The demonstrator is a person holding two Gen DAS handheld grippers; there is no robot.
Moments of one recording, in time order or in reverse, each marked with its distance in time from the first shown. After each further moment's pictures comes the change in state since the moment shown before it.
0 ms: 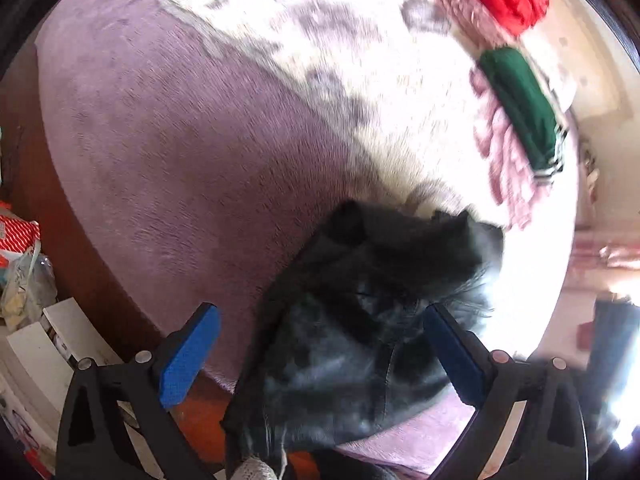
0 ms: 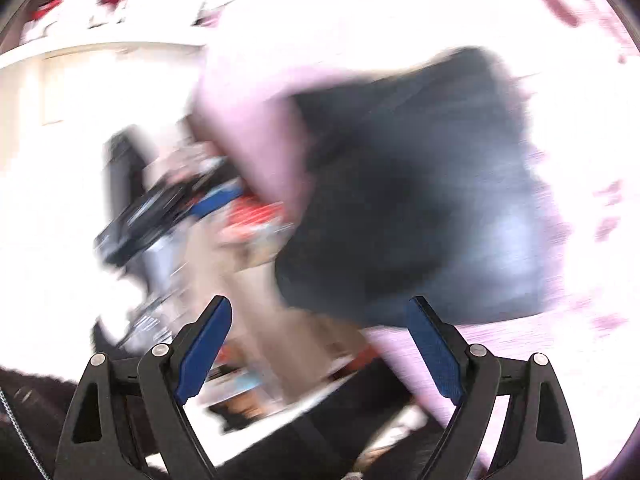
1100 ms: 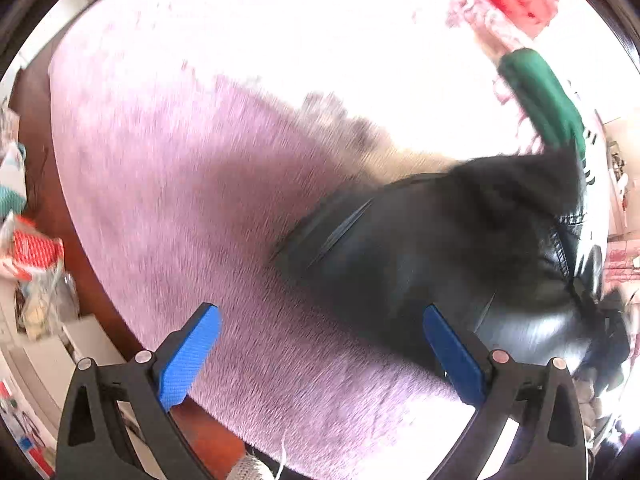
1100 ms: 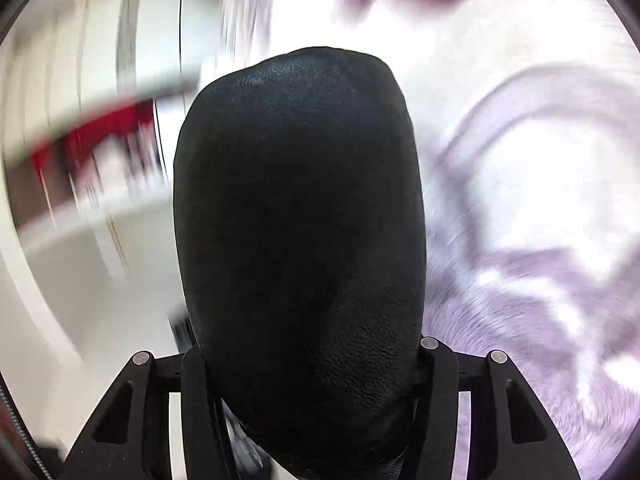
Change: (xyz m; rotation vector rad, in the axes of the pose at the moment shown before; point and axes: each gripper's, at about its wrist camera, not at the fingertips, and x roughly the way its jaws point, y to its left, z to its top) left arm -0.009 -0.021 0.033 0.011 -0.115 0.112; right arm 0.020 -0.170 0.048 0.526 -0.435 0.605
